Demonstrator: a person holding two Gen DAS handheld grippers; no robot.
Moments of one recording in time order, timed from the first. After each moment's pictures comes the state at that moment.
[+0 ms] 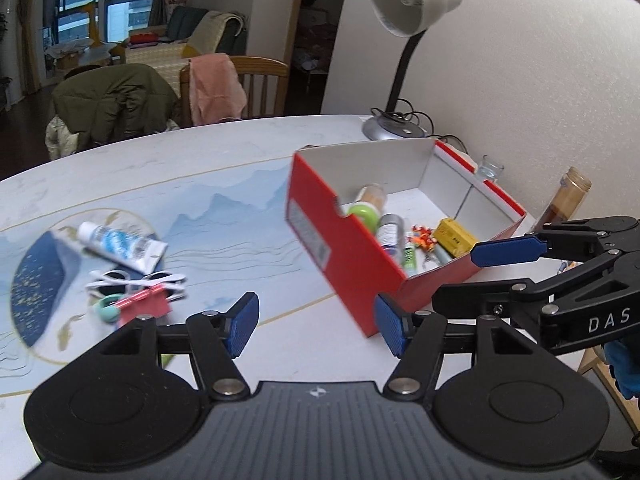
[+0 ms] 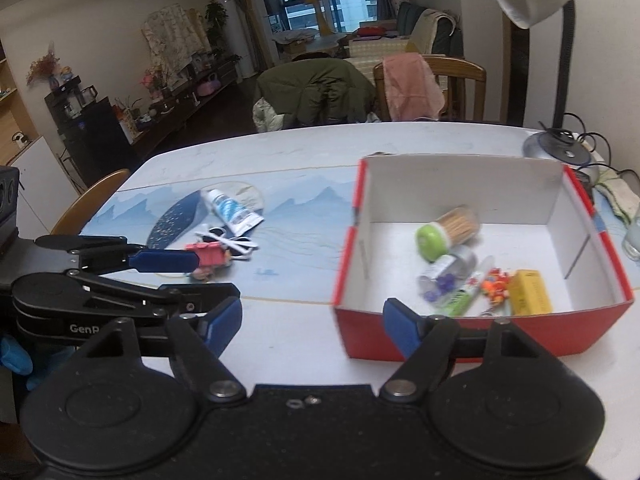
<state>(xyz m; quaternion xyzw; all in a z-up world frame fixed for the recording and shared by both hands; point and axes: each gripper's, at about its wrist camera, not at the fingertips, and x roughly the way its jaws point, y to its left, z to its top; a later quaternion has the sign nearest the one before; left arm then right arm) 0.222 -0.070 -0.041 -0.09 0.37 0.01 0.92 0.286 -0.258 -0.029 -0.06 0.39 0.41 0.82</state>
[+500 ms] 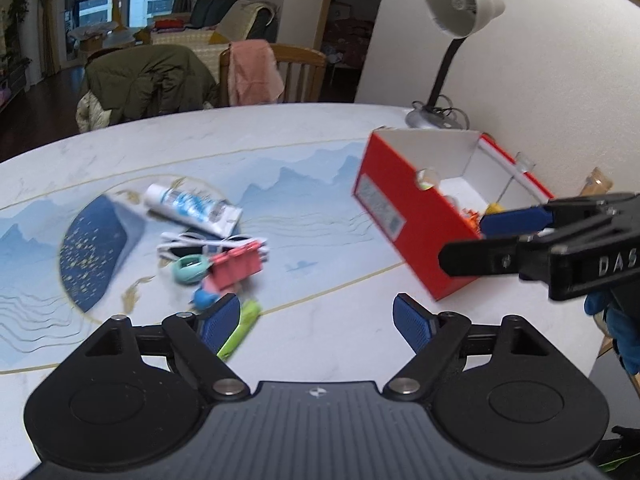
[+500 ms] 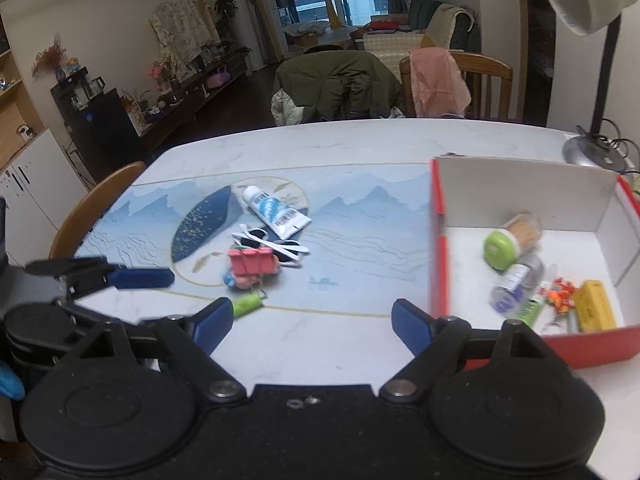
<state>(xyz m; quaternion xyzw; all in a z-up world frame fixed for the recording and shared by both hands) 0.178 0.003 -0.058 -0.10 0.38 0.03 0.92 0.265 -0.182 -0.035 -0.05 0.40 0.41 0.82</state>
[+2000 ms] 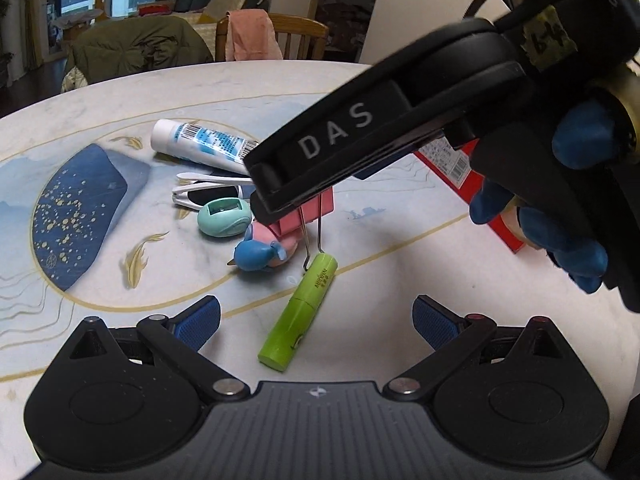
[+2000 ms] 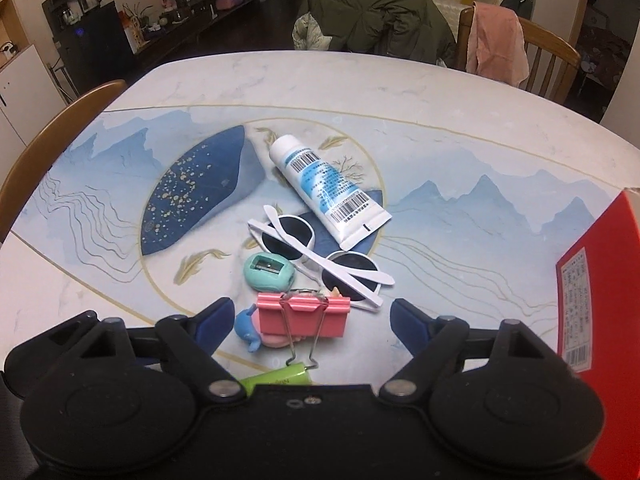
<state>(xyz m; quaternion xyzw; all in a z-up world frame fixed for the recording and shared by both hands) 0.196 0.060 -0.159 -0.09 0.40 0.00 0.91 0.302 -0.005 -0.116 -0.17 0.46 0.40 0.77</state>
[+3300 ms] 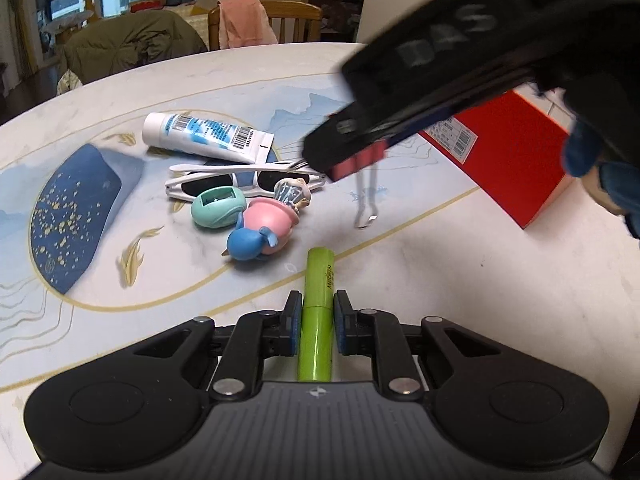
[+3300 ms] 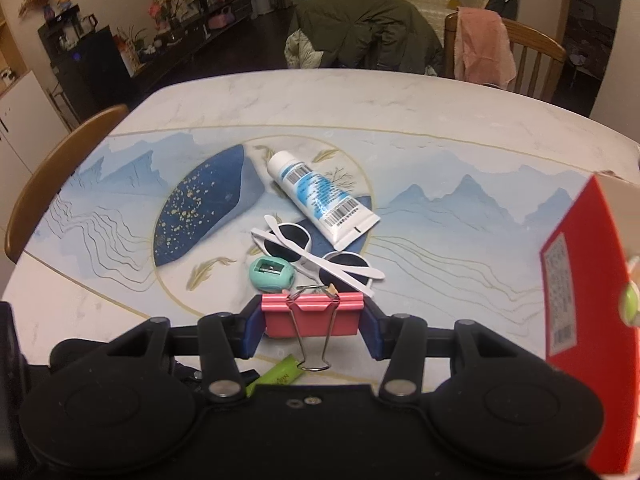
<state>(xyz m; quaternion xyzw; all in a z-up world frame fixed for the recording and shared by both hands) 0.199 0.055 -0.162 -0.07 0.42 0.00 0.90 0.292 -0.038 -0.089 -0.13 0.45 0.40 0.79</state>
